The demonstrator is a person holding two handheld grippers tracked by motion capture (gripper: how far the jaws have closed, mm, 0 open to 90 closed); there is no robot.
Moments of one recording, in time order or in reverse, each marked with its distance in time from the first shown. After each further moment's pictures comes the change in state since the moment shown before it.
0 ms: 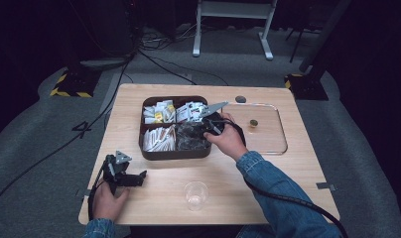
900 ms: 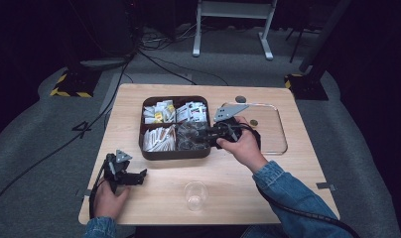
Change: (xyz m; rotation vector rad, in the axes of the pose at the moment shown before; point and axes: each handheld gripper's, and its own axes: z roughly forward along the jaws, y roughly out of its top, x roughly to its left) left arm 0.001 0.002 0.002 0.000 0.003 -0.007; right arm 0.044 0.006 -0.068 -0.151 0.137 -0.004
